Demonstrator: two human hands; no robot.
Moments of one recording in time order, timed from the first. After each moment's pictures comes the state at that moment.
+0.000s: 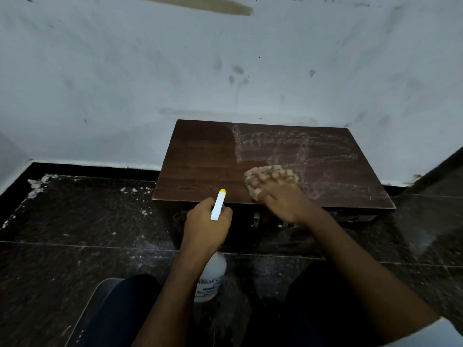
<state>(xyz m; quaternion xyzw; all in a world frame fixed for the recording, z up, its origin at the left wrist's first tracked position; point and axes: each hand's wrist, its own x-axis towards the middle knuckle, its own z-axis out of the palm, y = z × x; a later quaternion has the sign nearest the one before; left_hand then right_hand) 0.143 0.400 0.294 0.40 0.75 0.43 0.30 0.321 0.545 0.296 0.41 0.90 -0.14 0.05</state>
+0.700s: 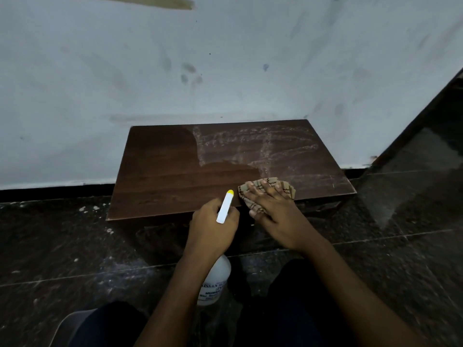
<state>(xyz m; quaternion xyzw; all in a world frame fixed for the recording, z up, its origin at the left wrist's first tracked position) 0.200 0.436 0.298 0.49 0.69 0.41 0.34 0.390 0.510 0.270 0.43 0.87 -0.16 -0.14</state>
